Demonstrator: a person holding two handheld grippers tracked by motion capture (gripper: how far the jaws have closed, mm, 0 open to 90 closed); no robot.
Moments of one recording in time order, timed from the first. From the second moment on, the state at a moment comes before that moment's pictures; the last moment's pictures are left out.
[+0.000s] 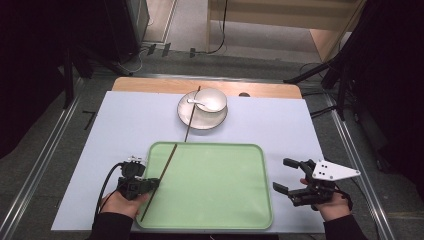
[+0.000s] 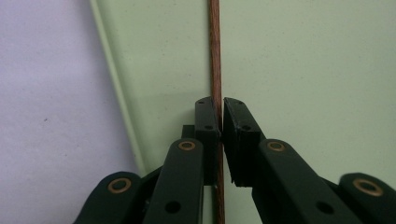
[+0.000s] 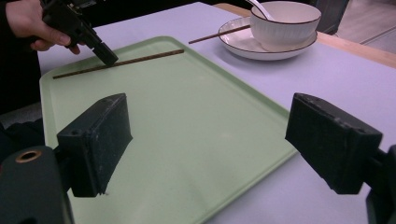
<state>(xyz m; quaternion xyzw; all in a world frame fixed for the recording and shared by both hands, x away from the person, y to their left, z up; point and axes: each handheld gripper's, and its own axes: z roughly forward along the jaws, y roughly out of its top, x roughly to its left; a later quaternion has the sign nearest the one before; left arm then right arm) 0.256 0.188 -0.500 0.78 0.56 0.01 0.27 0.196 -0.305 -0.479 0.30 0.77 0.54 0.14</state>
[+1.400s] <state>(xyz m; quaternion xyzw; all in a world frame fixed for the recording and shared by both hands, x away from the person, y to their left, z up) 0.373 0.166 -0.439 0.83 0.40 0.02 0.38 0.193 -0.308 -0.481 0.31 0.77 0.54 0.14</state>
